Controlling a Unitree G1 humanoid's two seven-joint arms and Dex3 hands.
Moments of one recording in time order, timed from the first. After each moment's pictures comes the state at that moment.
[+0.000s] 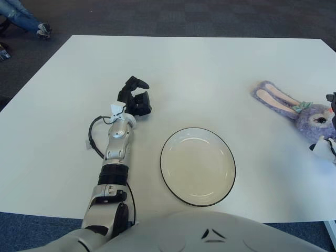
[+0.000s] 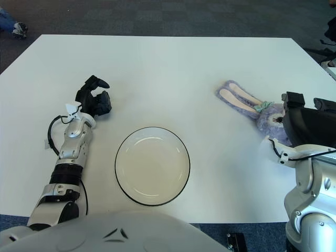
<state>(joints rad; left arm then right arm) -0.25 0.01 0.12 0.28 -0.07 -0.20 -0.04 0.25 -0.49 -0.44 -0.85 -1.40 0.23 0.87</state>
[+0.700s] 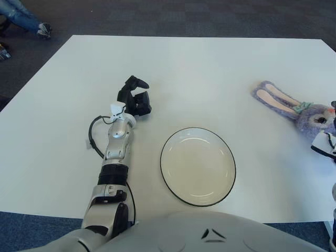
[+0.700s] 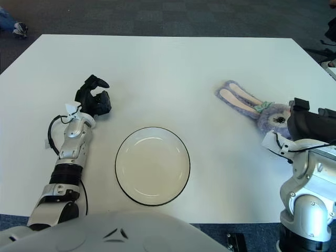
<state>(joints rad) -0.24 0.01 0.12 0.28 -0.07 -0.21 -0.04 0.21 -0.46 -0.44 -0.58 -1.38 0.27 0.71</state>
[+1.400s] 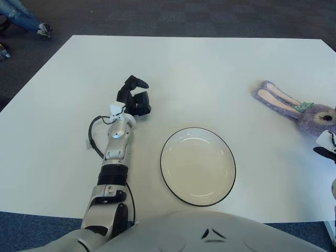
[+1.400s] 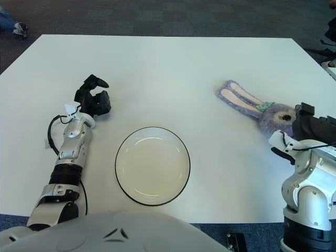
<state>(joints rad) -0.24 0.01 0.12 0.28 -0.07 -0.22 -0.04 0.17 -0.53 -0.41 -0.36 -1.24 0.36 0.55</state>
